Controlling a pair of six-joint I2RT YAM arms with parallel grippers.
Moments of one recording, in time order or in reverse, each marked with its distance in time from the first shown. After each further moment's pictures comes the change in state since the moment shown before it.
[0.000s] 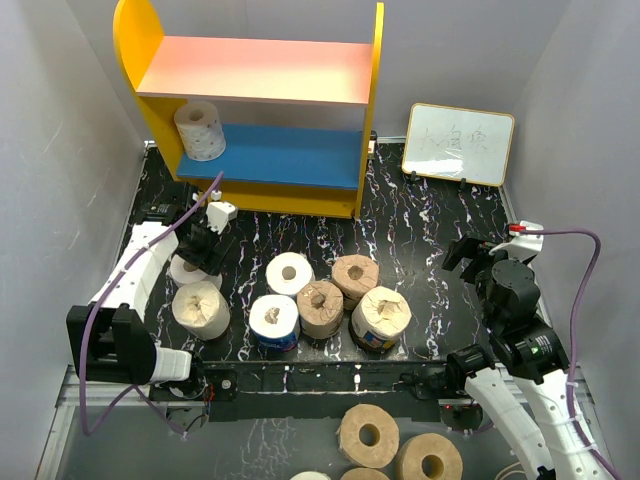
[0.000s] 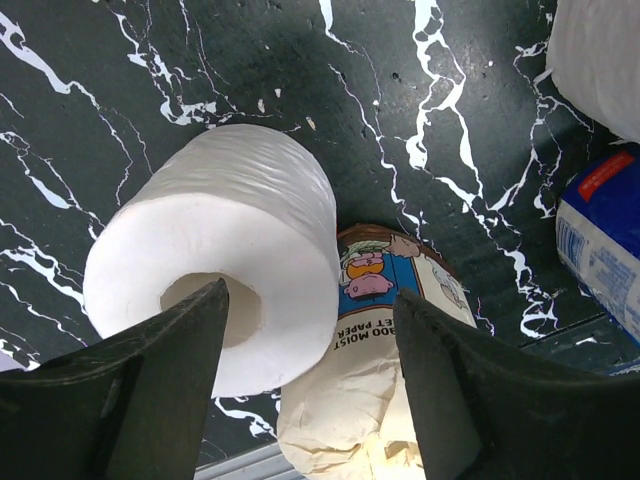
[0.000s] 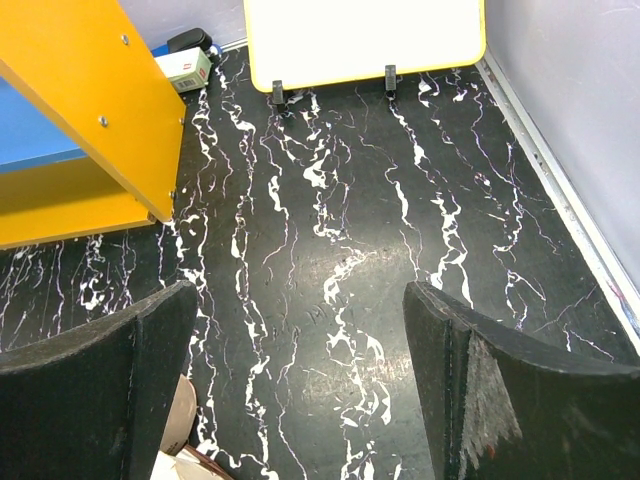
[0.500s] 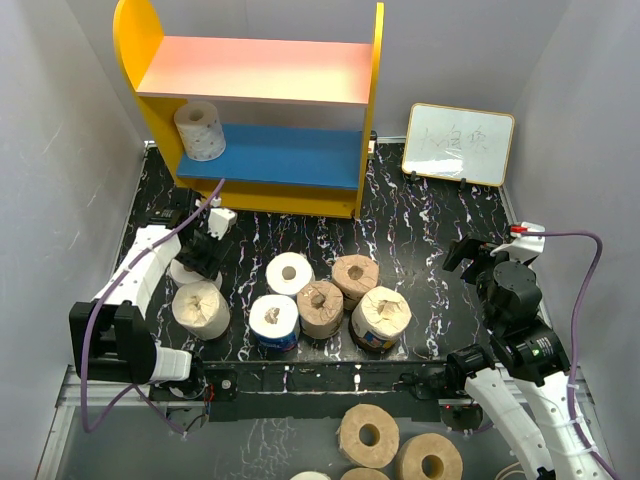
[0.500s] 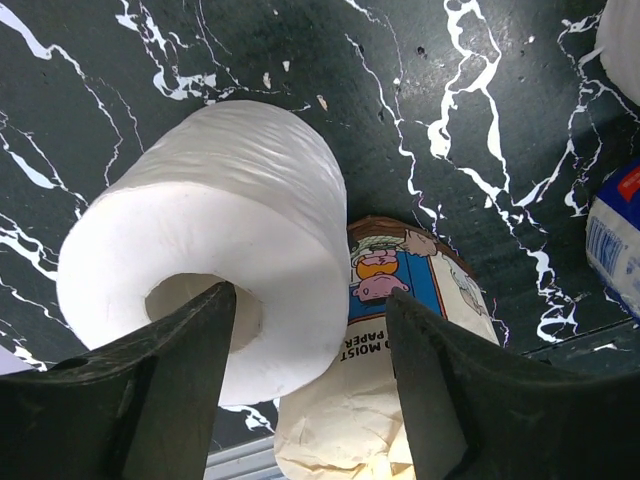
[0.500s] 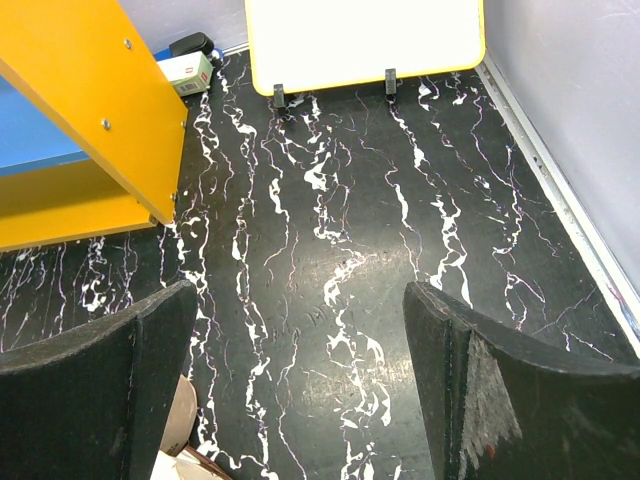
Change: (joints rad) left arm -0.003 0.004 -0.056 0.041 -0.048 -0.021; right arm 0.000 -0.011 0.000 0.000 0.000 -0.003
